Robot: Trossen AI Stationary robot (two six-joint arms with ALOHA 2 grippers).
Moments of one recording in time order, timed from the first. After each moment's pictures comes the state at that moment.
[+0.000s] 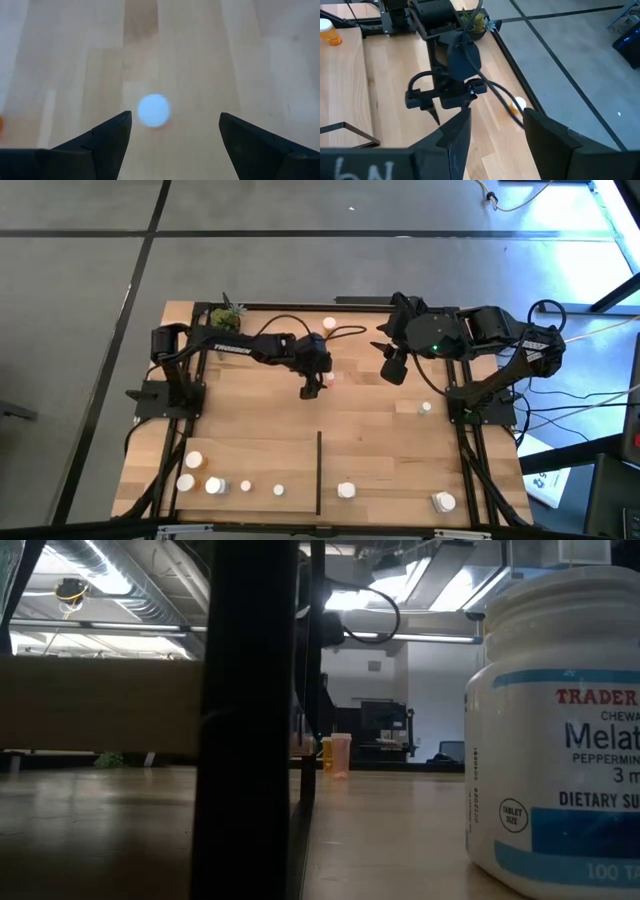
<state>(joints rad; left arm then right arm) 0.21 1.79 1.18 -0.27 0.14 0.19 0.14 1.46 1.93 -1.23 0.52 0.22</state>
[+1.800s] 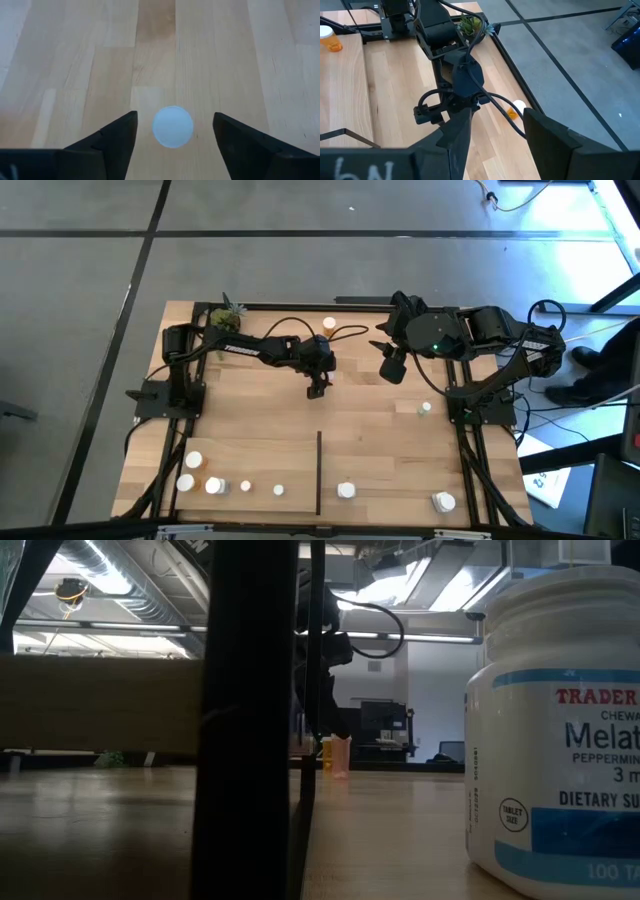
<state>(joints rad) 0.22 1.88 1.18 -0.16 0.11 0.14 0.14 1.46 1.93 -1.21 0.53 0.23</state>
